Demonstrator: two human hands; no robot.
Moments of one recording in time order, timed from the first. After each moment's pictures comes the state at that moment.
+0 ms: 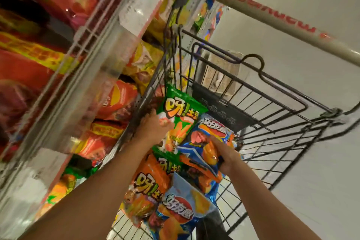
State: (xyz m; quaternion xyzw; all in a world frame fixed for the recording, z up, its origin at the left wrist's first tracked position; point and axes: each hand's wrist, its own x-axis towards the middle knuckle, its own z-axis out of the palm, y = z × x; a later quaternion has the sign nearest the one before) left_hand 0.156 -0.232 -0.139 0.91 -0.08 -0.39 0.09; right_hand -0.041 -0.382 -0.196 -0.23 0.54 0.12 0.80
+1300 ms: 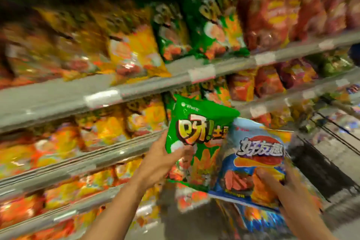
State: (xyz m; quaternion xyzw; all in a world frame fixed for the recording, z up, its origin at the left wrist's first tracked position) left_hand -0.244 0.251 0.177 0.80 -0.05 0.05 0.60; right_hand -0.268 -0.064 0.110 -0.62 0.05 0.00 0.79
